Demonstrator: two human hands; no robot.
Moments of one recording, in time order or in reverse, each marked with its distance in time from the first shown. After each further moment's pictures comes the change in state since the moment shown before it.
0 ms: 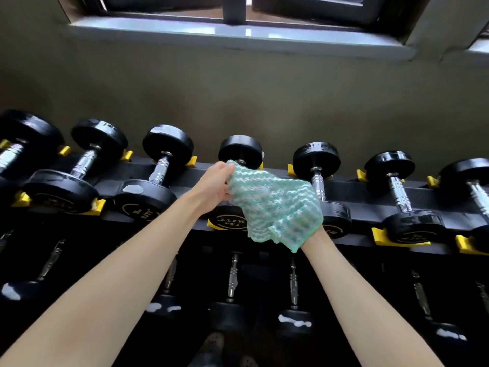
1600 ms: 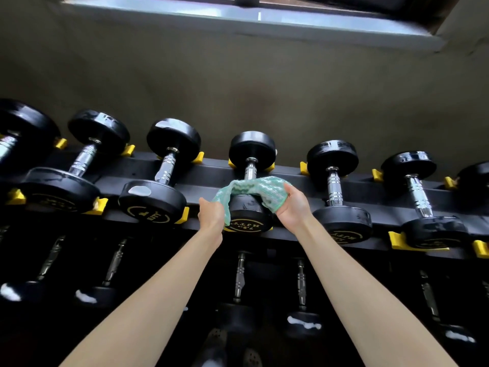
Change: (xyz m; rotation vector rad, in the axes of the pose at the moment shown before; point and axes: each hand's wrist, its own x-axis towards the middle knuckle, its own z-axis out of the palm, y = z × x) left_hand 0.014 -0.067 -0.026 -0.020 0.508 -0.292; right_hand 0.092 0.050 -0.010 -0.512 1.350 0.047
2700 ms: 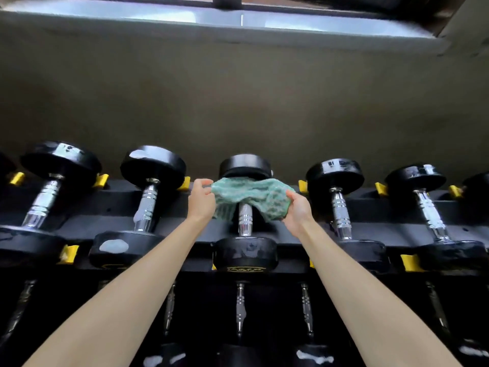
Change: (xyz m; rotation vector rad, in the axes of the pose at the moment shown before) left_hand 0.104 0.071 0.025 0.318 -0.100 0.404; right_hand 0.089 -0.032 0.003 -0.129 0.197 -0.059
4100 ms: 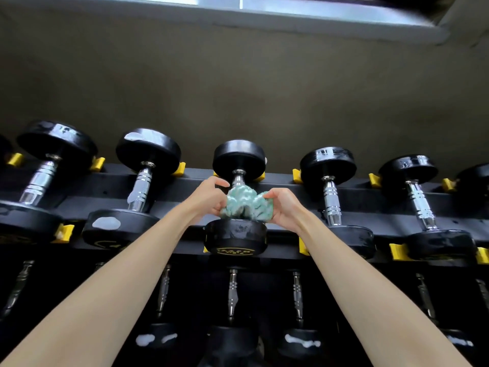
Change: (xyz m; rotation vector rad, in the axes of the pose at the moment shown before) left_hand -0.037 0.018 -0.002 0.053 -0.429 -0.136; right_hand -0.035 -0.003 -0.007 -0.379 -0.248 0.185
